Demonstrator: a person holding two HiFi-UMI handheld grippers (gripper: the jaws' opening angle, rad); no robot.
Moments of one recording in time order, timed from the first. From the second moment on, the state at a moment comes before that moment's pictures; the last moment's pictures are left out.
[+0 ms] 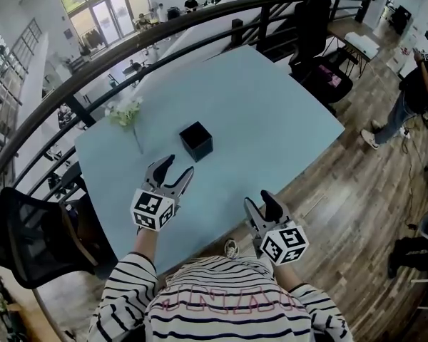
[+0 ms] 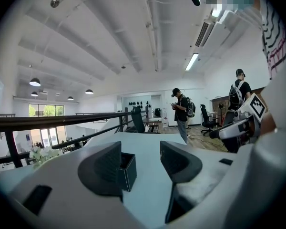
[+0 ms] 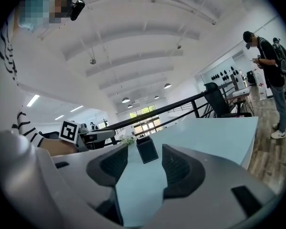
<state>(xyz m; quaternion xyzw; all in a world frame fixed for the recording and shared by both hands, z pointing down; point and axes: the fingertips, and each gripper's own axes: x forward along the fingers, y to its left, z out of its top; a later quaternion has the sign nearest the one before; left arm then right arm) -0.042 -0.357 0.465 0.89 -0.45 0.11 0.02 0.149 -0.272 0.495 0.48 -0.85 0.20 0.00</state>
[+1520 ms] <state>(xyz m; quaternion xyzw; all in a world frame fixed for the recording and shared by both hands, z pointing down) -0.023 -0.476 0.571 0.87 -0.43 0.22 0.09 0.191 -0.329 0.519 0.49 -0.84 0.23 0.01</state>
